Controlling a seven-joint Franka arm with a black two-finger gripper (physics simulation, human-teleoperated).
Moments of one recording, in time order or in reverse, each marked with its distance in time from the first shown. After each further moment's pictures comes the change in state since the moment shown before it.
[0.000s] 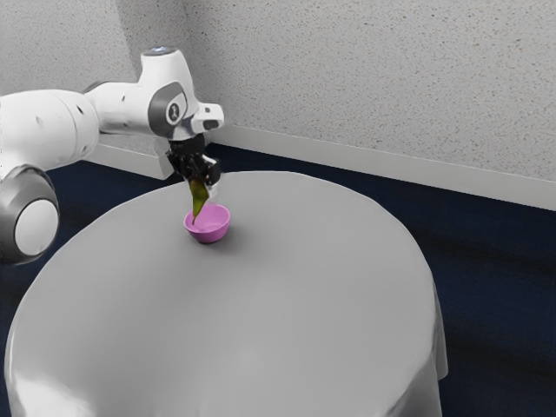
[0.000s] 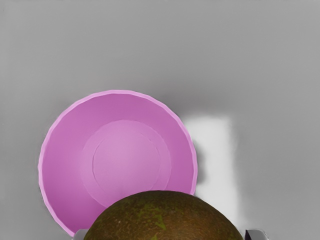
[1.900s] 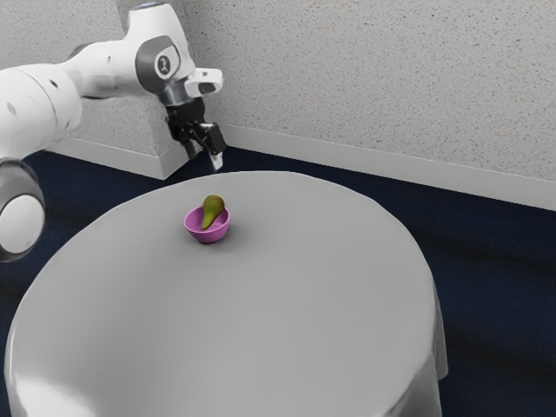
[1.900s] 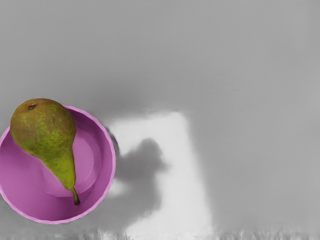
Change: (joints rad) arm -0.005 -0.074 -0.024 0.116 -0.079 -0.232 0.135
